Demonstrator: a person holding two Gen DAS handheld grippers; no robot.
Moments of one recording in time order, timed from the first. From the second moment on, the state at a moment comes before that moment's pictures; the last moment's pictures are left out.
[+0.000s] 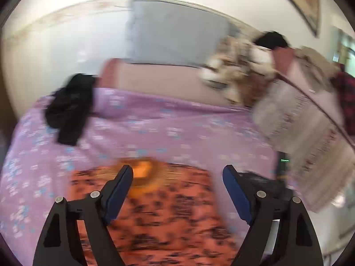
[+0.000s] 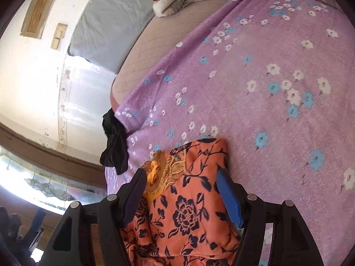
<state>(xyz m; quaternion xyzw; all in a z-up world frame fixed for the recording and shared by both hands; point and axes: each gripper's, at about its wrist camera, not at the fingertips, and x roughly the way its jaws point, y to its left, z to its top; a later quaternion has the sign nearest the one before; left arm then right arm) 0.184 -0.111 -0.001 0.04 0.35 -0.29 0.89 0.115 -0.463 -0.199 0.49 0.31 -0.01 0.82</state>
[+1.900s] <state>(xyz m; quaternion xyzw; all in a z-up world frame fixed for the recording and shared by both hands) 0.263 -0.006 -0.207 0.10 0.41 0.05 0.91 0.133 -0.486 -0.227 0.22 0.50 -0.16 0.82</state>
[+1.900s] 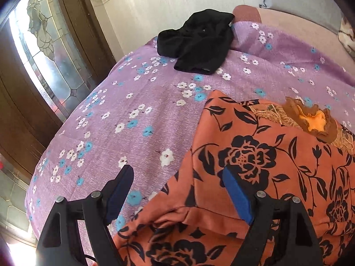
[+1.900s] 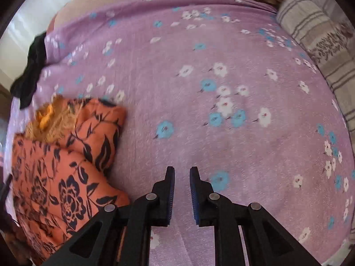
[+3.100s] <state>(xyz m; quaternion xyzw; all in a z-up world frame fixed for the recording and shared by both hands) 0.293 0.002 -0.219 0.09 0.45 0.05 0.89 0.044 -0.467 -0.194 0.40 0.26 0.00 0.88</state>
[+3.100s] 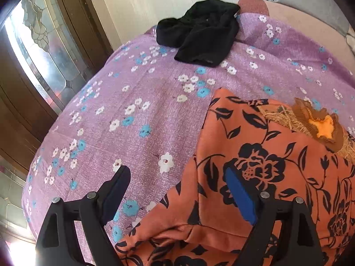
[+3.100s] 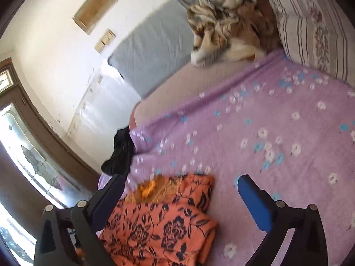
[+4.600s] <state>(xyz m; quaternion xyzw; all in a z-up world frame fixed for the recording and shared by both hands) 0.305 0.011 -0.183 0.03 0.42 -0.08 0.91 0.130 -0.417 -0.198 0.35 0.27 -0.10 0.89</state>
